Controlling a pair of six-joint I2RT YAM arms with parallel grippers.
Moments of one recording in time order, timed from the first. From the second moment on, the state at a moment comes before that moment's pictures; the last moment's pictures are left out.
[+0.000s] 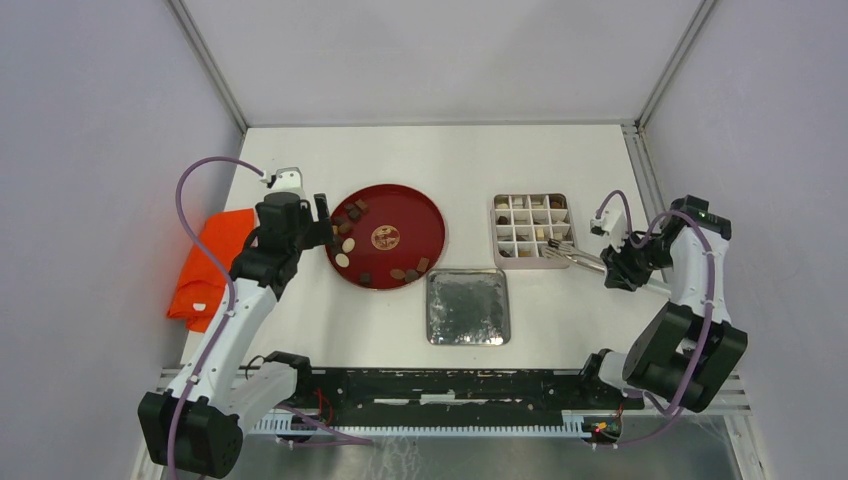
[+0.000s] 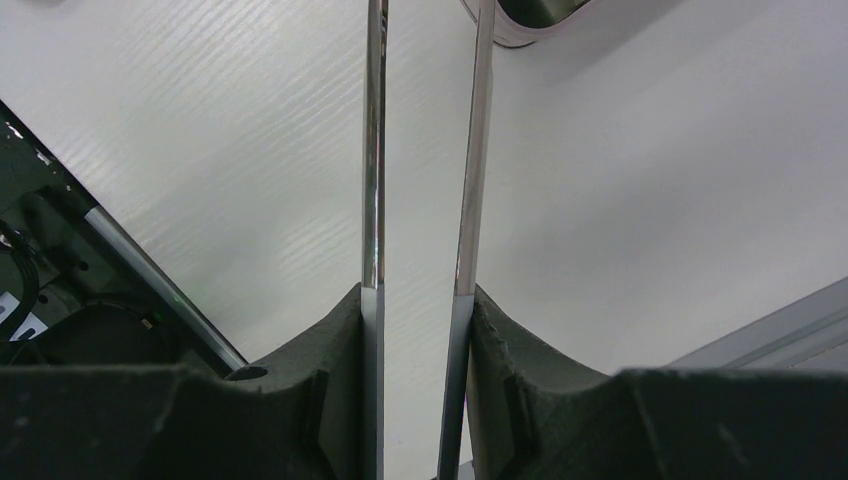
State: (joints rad) left arm -0.19 0.96 0.81 -0.43 -0.28 -0.19; right arm -0.47 1.29 1.03 -1.23 -0.55 -1.39
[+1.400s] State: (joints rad) left arm -0.19 0.96 0.81 -0.43 -0.28 -0.19; right arm -0.47 1.37 1.08 -1.22 -0.59 -1.38
